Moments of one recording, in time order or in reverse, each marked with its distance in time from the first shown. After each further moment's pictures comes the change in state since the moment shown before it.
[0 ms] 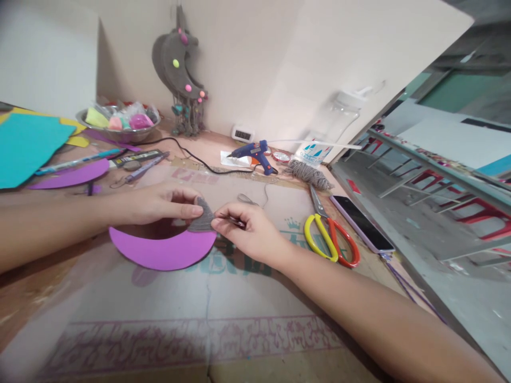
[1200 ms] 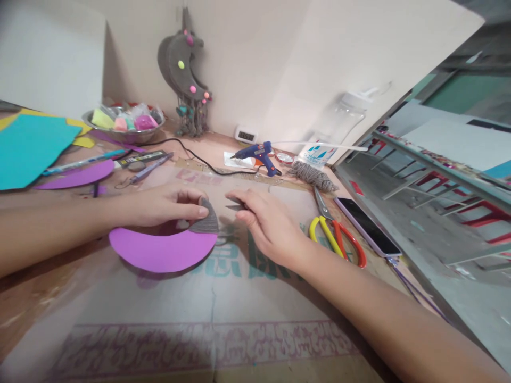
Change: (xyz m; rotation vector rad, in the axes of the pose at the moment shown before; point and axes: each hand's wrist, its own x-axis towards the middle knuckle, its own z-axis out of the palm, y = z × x) left_hand -0.001 0.004 0.004 -0.013 0.051 -0.054; right_hand -0.006 -0.001 -0.028 -0.683 0.104 -0.369
